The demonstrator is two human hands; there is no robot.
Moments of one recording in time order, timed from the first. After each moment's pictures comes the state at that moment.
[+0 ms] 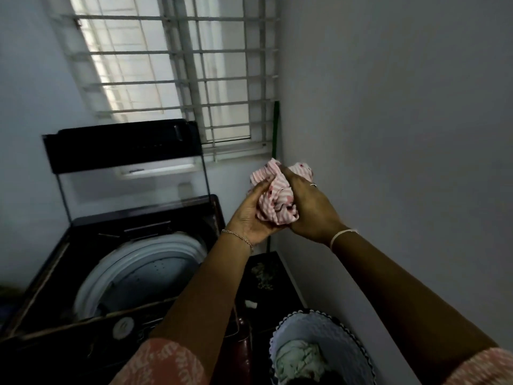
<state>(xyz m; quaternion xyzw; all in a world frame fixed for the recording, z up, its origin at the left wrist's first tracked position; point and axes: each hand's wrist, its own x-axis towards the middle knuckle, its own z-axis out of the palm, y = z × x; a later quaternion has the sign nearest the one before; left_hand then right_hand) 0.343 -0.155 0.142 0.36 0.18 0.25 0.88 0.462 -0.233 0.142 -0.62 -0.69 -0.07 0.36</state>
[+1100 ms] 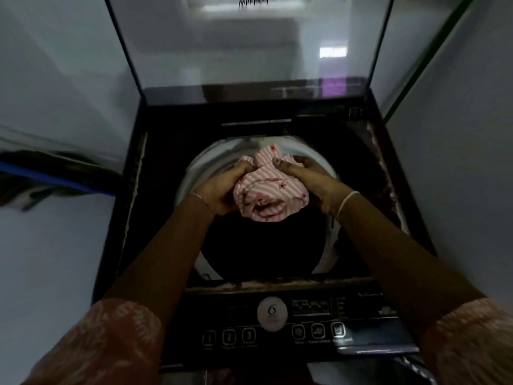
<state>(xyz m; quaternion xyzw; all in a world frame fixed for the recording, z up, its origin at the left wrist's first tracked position) 0.059 0.135 -0.071 0.31 0.48 0.14 0.81 0.245 0.096 -0.096 -0.61 -0.25 0.65 0.38</state>
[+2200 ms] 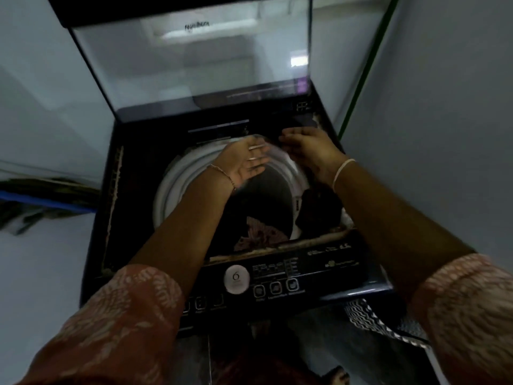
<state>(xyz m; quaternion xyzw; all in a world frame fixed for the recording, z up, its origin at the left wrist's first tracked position) 0.148 0.099 -0.016 0.42 0.48 0.19 0.75 0.294 0.032 -0.006 -0.65 -0.27 0.49 0.51</state>
